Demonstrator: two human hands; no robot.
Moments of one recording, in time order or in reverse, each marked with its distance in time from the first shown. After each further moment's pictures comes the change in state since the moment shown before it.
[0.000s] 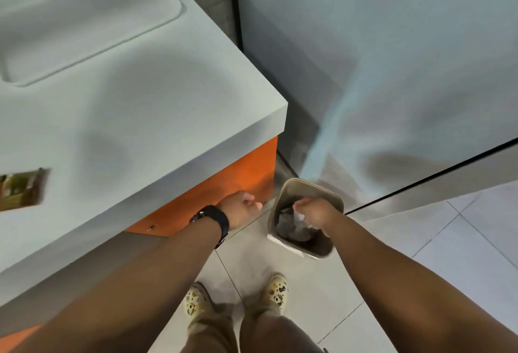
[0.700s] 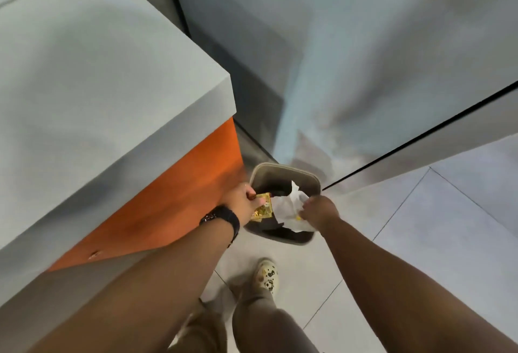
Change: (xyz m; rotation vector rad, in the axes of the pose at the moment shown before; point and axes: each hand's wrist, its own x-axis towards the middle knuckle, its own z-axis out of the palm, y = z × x) left_hand 0.067 0.037 0.077 0.043 0.102 0.063; right_hand 0.042 0.082 -0.013 -0.149 0.180 0.151
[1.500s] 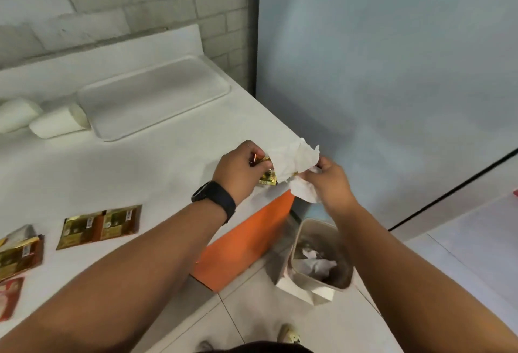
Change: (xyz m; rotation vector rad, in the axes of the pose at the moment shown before) left_hand -0.167 -0.001 -0.267 -0.204 0.569 0.491; right_hand -0.218 -0.223 -0.044 0.654 0.305 -0.631
